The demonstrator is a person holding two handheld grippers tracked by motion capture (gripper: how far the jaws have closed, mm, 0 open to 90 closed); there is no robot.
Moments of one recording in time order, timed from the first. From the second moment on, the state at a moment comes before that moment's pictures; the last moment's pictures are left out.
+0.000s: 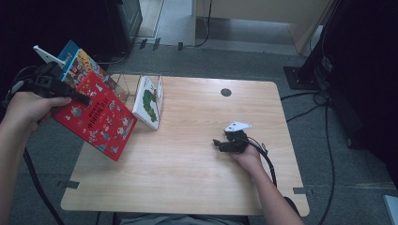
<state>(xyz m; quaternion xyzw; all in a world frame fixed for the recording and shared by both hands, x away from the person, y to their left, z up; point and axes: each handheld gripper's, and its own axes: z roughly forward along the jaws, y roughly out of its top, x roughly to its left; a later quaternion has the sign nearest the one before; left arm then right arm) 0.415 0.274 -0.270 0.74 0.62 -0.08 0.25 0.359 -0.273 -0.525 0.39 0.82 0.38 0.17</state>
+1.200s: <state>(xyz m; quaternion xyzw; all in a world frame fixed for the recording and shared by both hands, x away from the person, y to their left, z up) 0.491 0.258 -0.277 0.70 0.66 -0.04 0.27 0.353 -0.269 -0.525 0.41 0.81 0.38 0.17</state>
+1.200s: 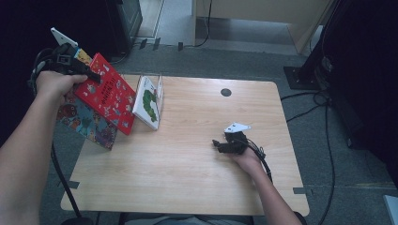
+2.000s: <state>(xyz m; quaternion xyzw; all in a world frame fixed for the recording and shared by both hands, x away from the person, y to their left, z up) 0.520 0.248 -0.300 0.68 0.67 -0.04 0.28 0.353 -0.269 -0.525 0.41 0.81 0.38 0.17</state>
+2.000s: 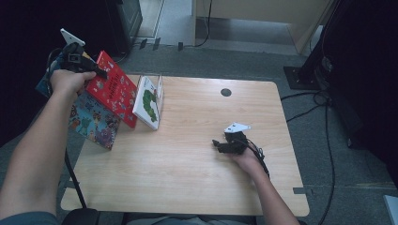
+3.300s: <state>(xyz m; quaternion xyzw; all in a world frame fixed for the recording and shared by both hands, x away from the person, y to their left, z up) 0.522 0.262 -0.281 0.68 0.67 -0.02 0.30 0.352 -0.268 -0.525 0.41 0.81 0.38 0.18</state>
